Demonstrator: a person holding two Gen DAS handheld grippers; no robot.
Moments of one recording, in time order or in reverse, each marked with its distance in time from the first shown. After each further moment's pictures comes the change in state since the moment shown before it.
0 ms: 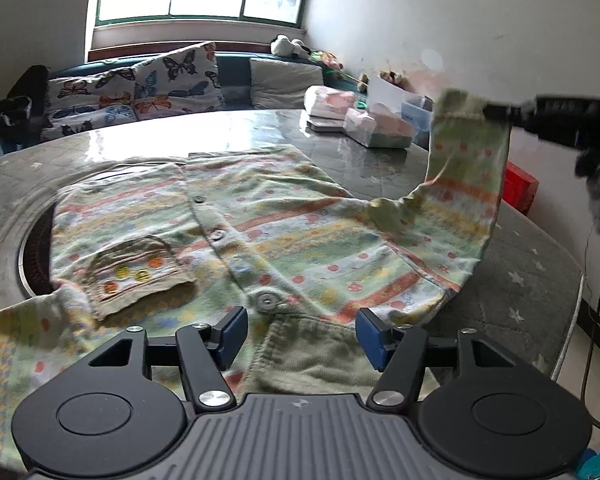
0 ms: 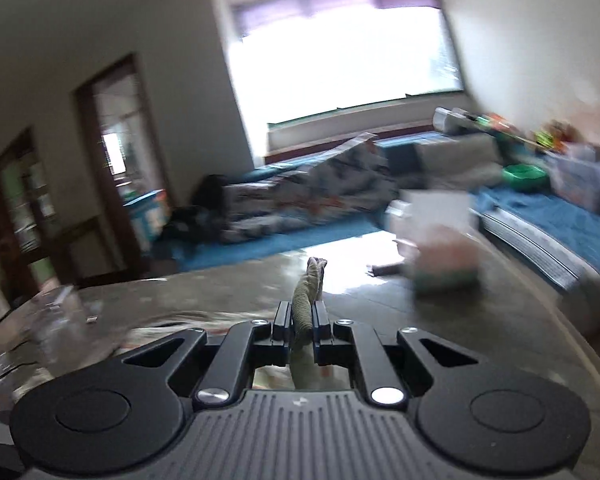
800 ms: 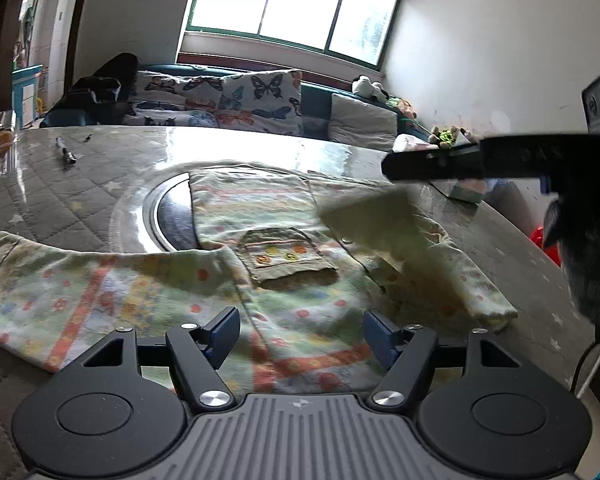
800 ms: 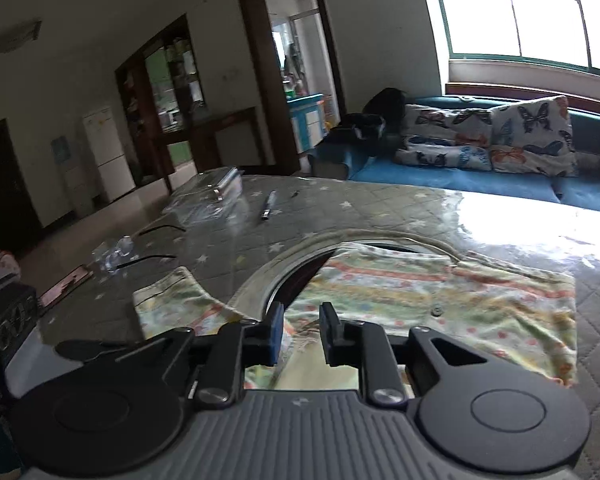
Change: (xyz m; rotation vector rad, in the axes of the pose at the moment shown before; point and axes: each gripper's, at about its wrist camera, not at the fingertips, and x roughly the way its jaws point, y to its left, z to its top) left arm -0.064 0.072 -0.034 -0.190 -0.109 0.139; right arm 0.094 0.200 -0.045 -0.258 0.268 0.415
